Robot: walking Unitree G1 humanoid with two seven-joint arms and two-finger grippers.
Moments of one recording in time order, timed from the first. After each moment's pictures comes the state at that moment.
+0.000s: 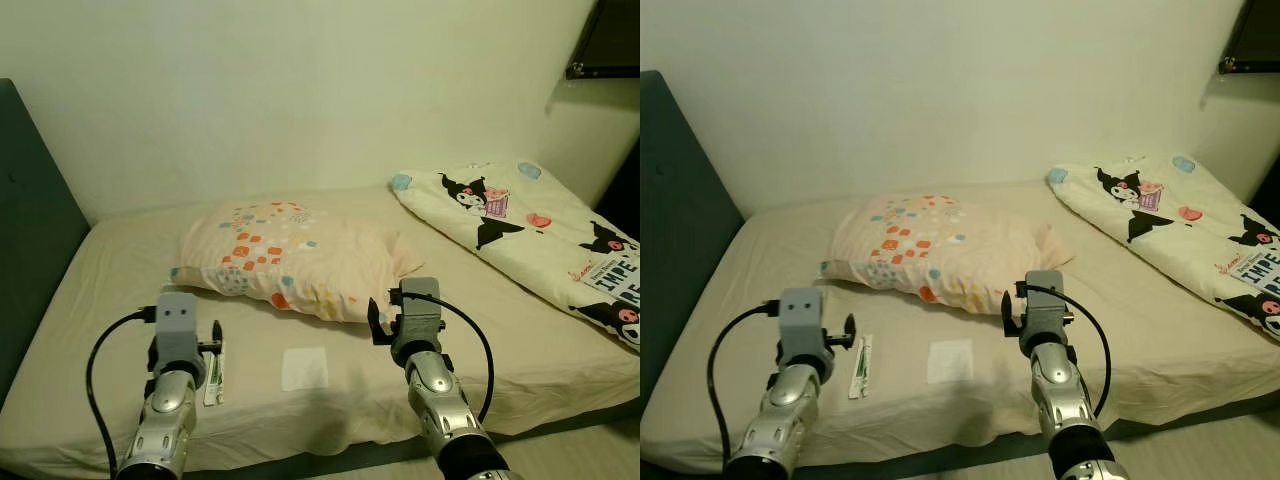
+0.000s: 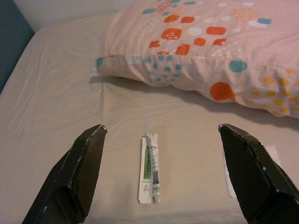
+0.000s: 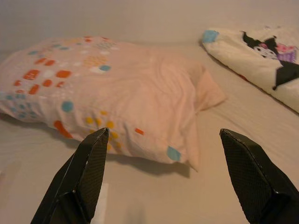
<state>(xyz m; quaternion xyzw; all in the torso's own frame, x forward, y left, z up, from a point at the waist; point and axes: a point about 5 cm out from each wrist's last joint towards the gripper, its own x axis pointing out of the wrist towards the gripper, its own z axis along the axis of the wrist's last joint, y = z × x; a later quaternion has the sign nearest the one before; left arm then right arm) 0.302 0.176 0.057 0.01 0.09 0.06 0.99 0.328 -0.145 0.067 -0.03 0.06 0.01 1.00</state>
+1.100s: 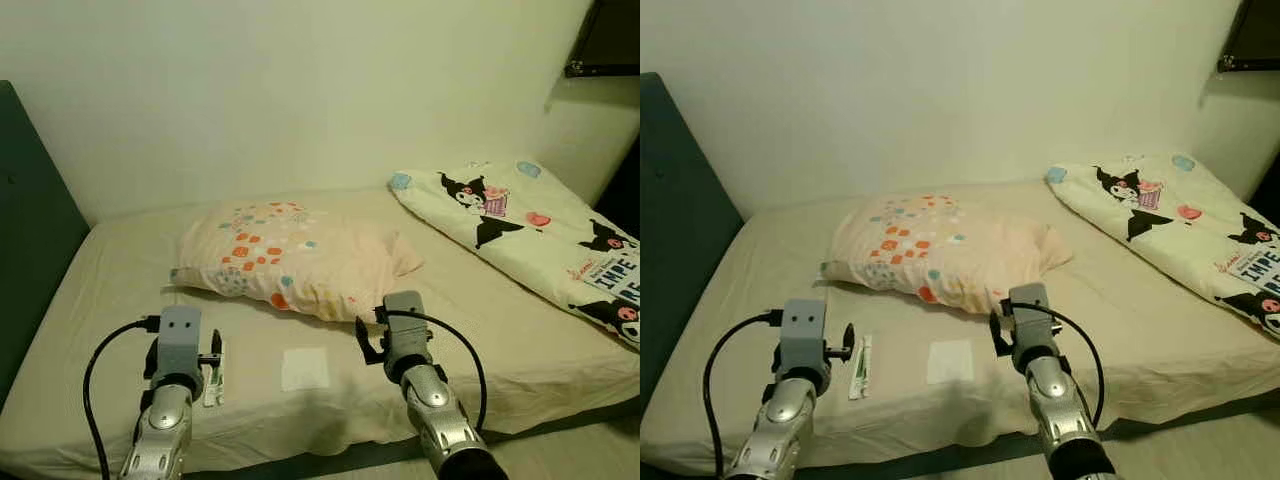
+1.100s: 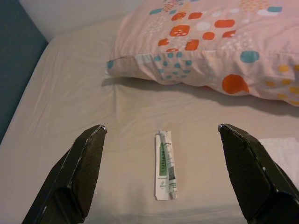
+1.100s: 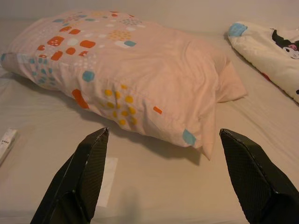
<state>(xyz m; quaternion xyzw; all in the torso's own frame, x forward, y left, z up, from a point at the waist) 0.288 0.182 0.049 0.05 0.08 0.07 0.99 0.316 -0.139 0.050 -0.07 0.09 0.06 0.99</state>
